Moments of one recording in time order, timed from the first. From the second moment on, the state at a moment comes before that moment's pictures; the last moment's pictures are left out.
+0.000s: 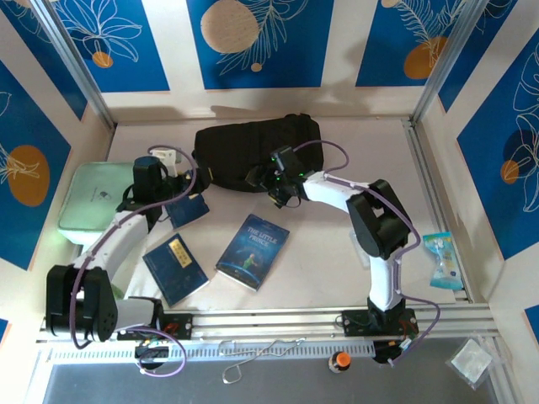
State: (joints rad) left arm -0.11 1.27 0.80 -0.03 0.34 -0.30; right arm 0.58 1.99 1.34 -0.21 -0.23 1.08
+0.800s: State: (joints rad) left arm -0.28 1.45 0.98 -0.17 0.38 -0.28; right arm 0.33 1.81 1.11 -0.27 -0.12 0.83
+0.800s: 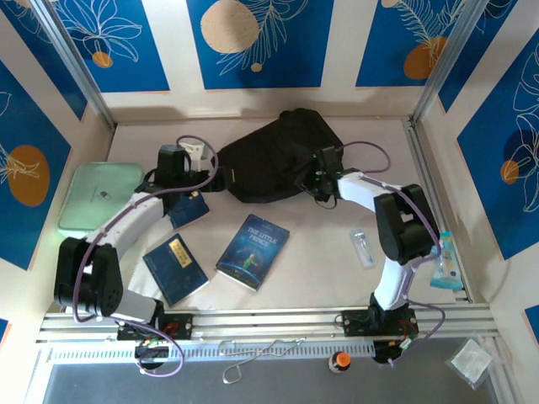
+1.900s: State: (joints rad) left arm -0.61 1.81 1.11 -0.20 0.24 -0.41; right arm 0.22 1.96 1.23 -0.21 -0.48 0.79
